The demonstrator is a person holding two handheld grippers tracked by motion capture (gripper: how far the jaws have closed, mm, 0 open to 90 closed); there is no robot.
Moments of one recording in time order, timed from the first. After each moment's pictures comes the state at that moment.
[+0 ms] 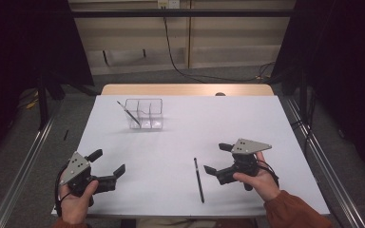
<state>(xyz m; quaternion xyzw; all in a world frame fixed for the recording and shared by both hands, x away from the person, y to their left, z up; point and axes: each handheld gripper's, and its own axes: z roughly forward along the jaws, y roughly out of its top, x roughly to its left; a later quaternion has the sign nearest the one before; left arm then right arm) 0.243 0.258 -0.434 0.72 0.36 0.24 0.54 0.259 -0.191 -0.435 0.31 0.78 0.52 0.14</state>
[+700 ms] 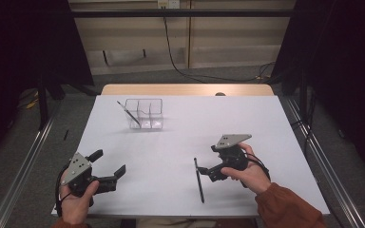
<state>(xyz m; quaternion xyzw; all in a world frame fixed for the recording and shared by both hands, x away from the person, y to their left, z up) 0.243 0.257 -0.434 0.72 0.36 0.24 0.54 0.277 -0.165 -0.429 0.32 0.84 0.42 0.10</state>
